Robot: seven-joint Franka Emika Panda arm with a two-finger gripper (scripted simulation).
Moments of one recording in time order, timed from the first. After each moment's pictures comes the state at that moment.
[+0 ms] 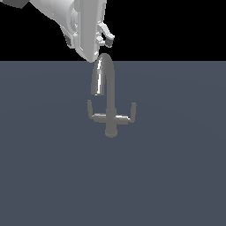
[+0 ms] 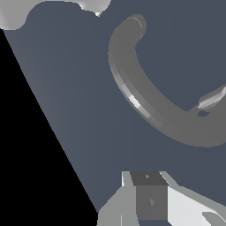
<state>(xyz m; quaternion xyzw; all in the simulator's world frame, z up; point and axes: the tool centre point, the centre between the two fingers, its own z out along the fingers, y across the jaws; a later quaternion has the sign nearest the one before) -0.028 0.009 0.339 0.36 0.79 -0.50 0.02</state>
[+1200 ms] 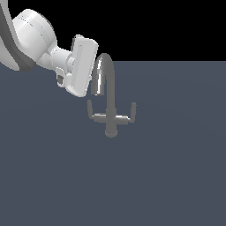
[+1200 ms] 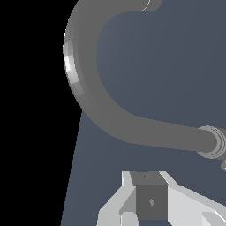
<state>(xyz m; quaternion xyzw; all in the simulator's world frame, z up) 0.026 0.047 0.238 0.02 0.80 -0.58 -0.13</state>
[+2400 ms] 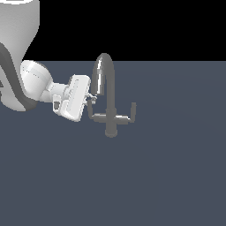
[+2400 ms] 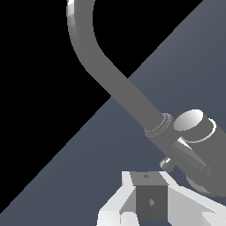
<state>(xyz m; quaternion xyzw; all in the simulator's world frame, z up) 0.045 0.080 0.137 -0.23 0.72 -0.60 -0.28</state>
